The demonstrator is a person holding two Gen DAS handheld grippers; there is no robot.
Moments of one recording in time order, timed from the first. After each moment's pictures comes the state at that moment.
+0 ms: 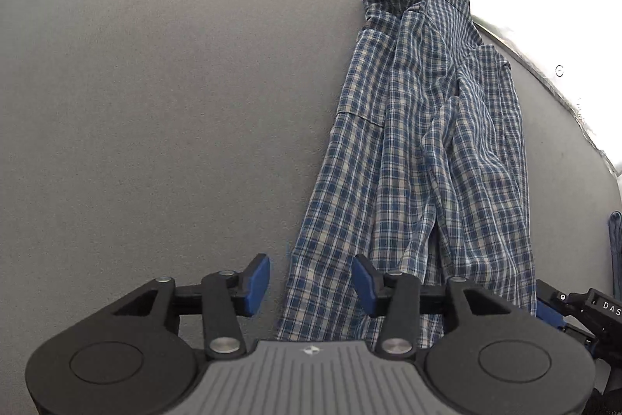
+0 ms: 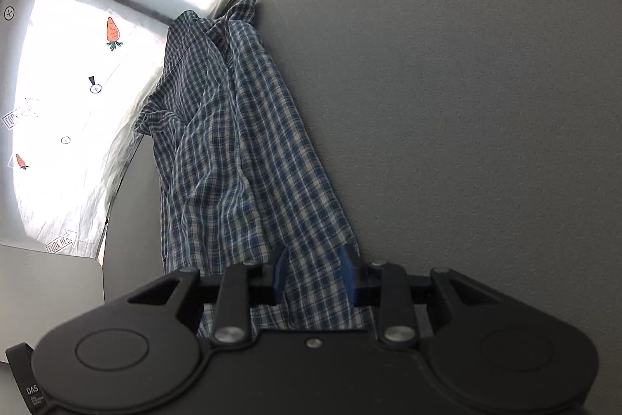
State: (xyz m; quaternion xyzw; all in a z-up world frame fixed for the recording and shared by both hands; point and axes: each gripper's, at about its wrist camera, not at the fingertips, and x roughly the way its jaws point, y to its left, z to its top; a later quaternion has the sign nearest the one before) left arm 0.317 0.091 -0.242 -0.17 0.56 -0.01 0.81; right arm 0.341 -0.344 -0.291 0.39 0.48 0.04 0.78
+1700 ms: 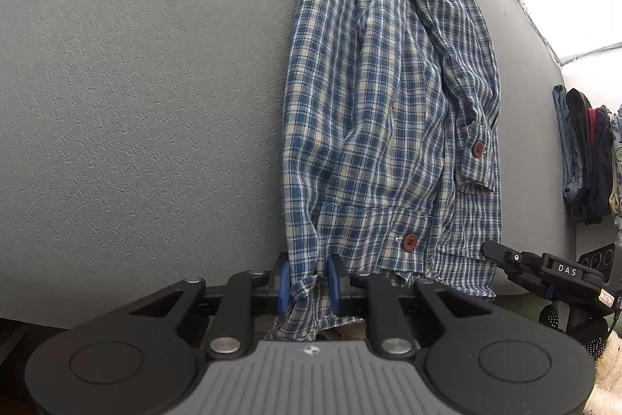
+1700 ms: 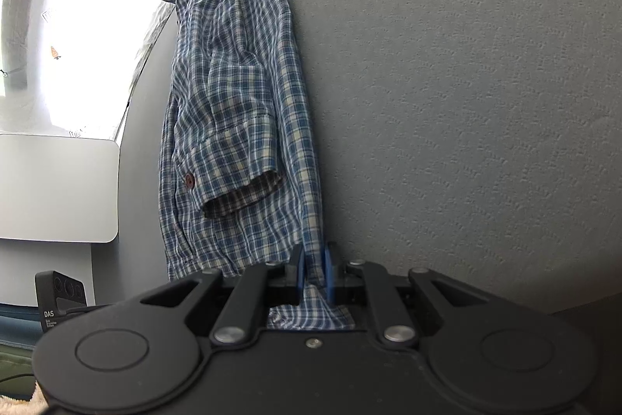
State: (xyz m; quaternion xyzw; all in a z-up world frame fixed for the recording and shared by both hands) left arm 0.186 0.106 -0.265 -0.20 0.66 -0.14 0.71; right arm 0.179 -0.342 -0.313 0.38 0.55 0.13 0.73
